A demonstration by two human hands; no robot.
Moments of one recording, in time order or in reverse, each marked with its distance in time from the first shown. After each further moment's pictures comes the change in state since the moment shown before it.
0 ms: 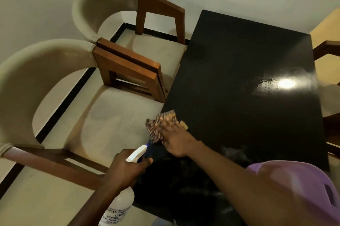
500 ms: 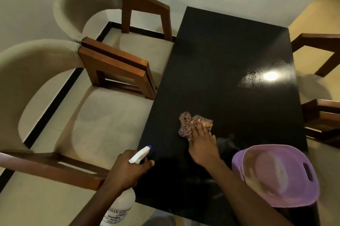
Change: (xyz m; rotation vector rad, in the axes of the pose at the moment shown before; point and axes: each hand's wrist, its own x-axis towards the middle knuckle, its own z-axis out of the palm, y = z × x) left_hand -0.016 0.004 0.021 0.030 -0.082 0.050; right_hand -0.101 0.042 0.040 0.238 0.218 0.600
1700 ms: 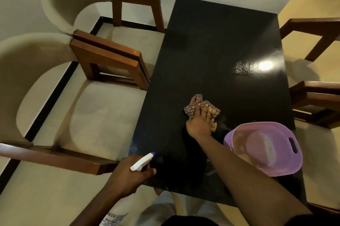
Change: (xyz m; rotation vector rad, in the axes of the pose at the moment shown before) left_hand -0.053 -0.024 0.021 0.072 -0.166 0.127; right_hand 0.015 0.004 0.005 0.218 0.015 0.276
